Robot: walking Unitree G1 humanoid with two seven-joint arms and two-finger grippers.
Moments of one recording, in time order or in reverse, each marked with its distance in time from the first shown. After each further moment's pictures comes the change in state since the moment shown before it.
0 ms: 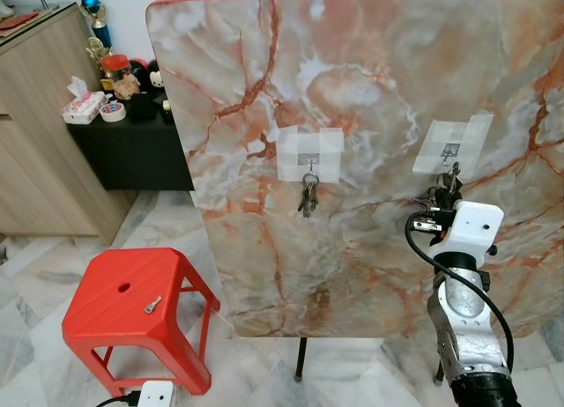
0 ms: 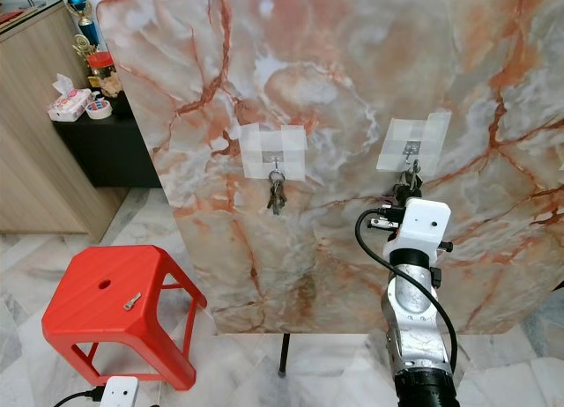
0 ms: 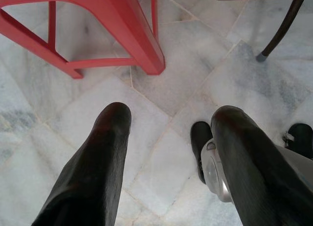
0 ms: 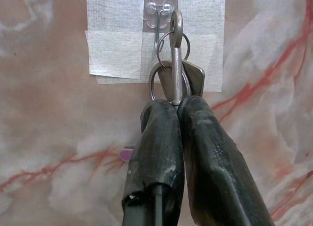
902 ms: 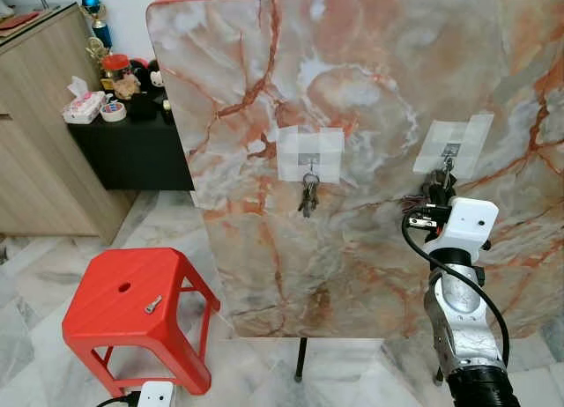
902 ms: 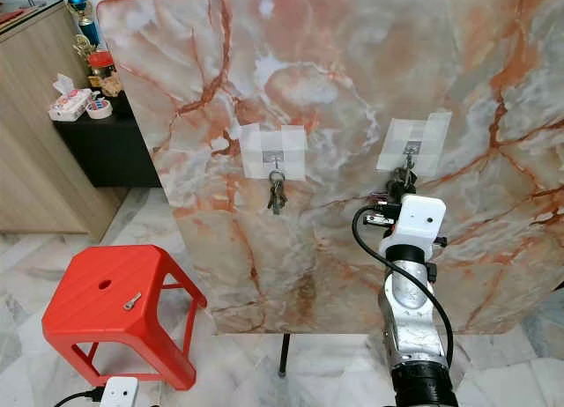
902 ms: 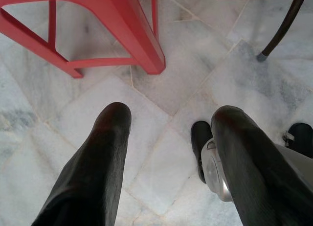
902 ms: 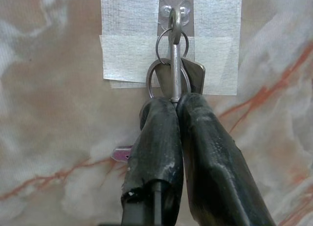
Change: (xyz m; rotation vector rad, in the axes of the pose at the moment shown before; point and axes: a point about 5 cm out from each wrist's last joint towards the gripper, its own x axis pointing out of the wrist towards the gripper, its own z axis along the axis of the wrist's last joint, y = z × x) left arm 0.000 0.000 0.000 0.001 0.001 0.001; right arm 0.003 0.004 0.000 0.017 -0.010 0.034
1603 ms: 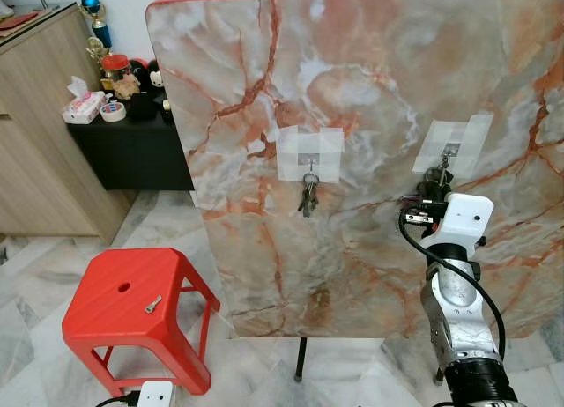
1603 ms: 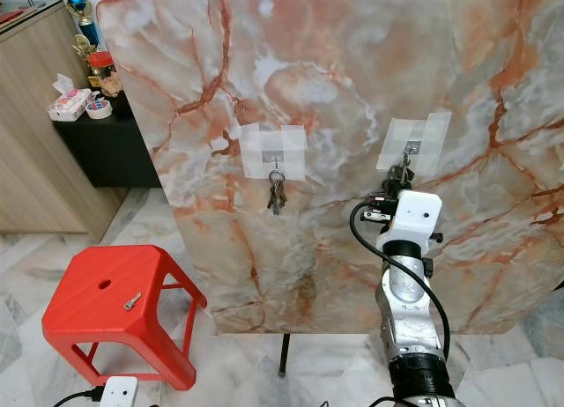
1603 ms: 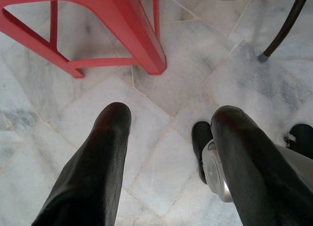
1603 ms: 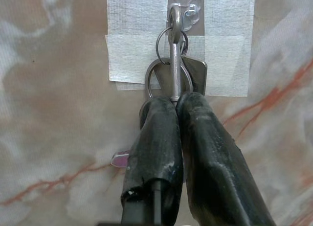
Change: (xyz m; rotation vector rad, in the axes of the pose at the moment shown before) left arm 0.000 0.000 0.001 -0.001 -0.001 0.006; right arm 0.006 0.004 0.000 0.007 0.006 0.008
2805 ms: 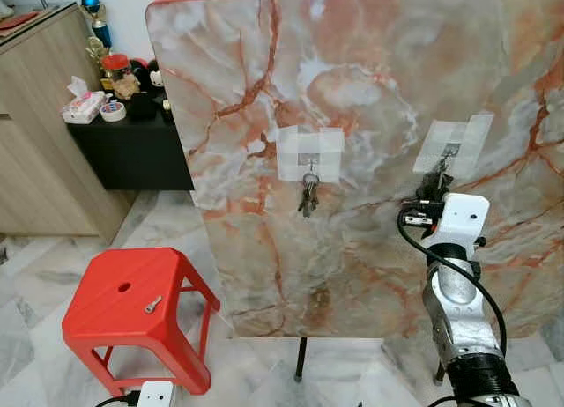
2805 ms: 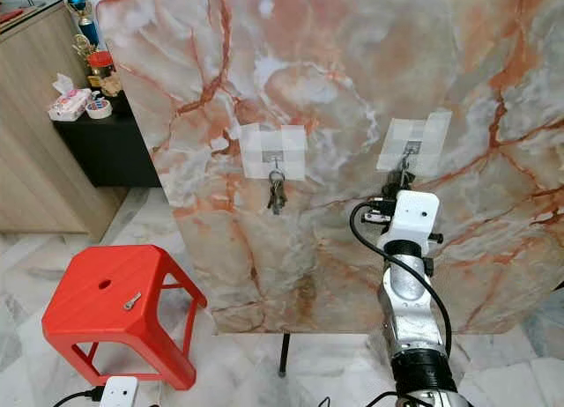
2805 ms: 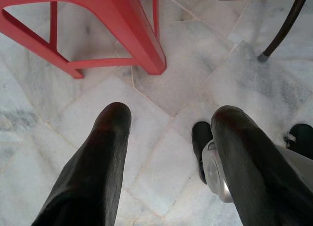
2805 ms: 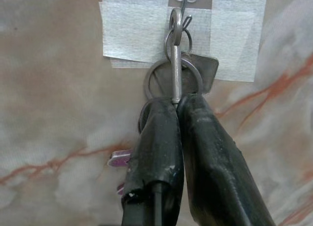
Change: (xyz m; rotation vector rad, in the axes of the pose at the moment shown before) left arm 0.000 0.000 0.000 0.001 -0.001 -0.001; right arm 0.004 -0.002 -0.008 -0.038 0.054 0.007
